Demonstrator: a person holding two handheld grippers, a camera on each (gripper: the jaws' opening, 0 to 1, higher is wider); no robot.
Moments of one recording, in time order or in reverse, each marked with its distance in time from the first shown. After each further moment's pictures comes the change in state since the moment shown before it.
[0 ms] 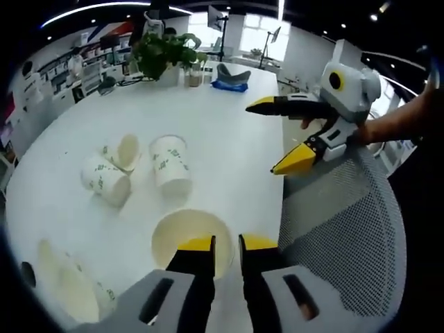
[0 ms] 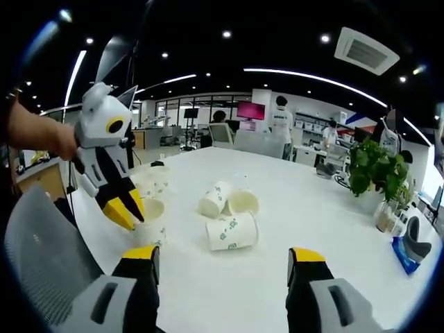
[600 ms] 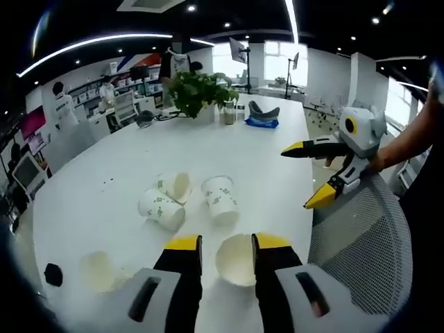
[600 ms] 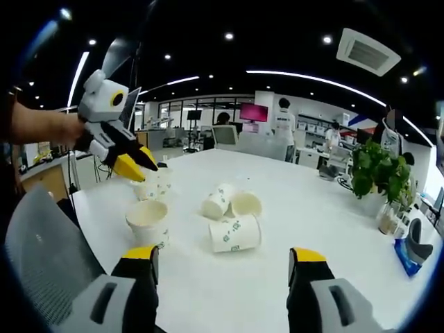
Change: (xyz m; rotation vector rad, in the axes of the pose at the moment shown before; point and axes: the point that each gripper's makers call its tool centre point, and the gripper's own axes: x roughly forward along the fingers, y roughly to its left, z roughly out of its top) left arm -0.064 0.054 0.037 -0.002 -0.219 0.237; right arm 0.000 0.003 0.002 -0.007 -0.010 0.019
